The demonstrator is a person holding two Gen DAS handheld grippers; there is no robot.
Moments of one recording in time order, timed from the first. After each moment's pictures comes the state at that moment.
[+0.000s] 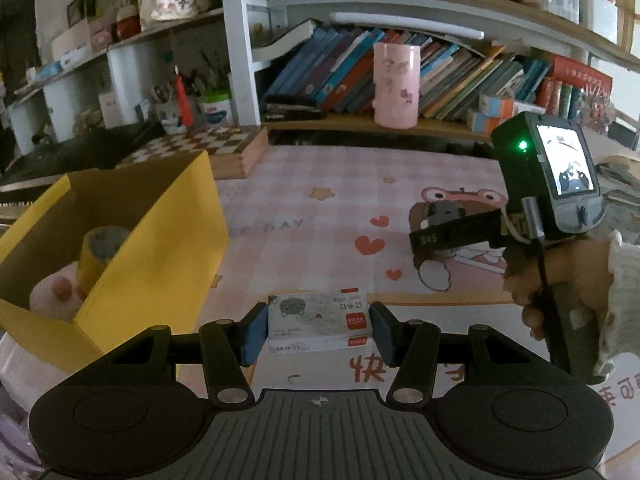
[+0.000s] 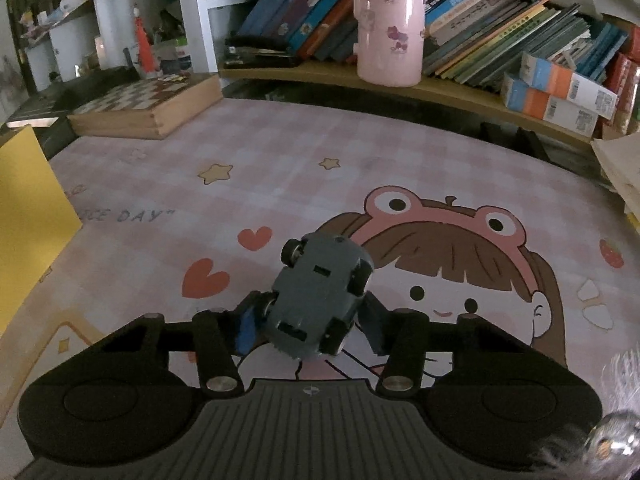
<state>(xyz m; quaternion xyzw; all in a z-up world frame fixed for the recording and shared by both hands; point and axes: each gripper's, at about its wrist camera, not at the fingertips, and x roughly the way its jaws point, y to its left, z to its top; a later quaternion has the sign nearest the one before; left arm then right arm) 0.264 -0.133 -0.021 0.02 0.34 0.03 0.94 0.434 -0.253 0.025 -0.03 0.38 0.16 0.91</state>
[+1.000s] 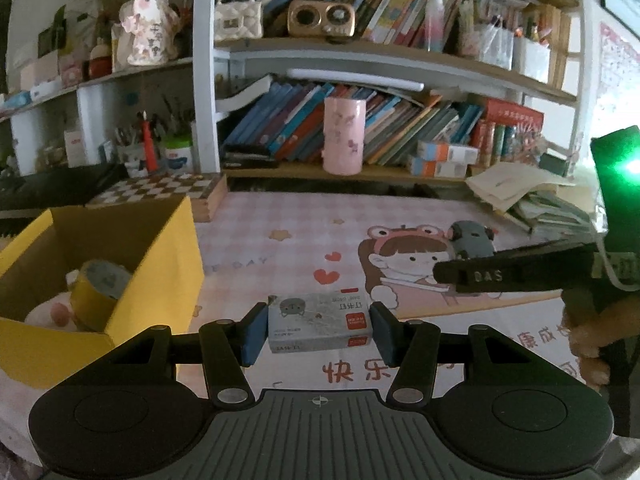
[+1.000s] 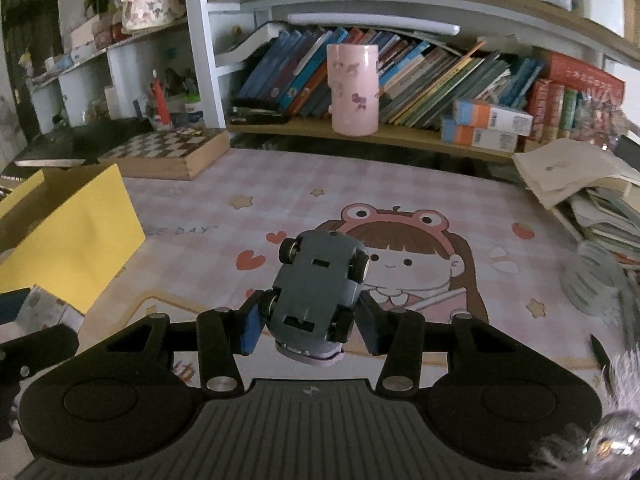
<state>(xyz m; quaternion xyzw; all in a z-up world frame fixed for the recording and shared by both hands) 0.210 -0.105 0.002 0.01 0.27 -0.07 0.96 0.296 -0.272 0.098 0.00 0.32 0.12 0.94</state>
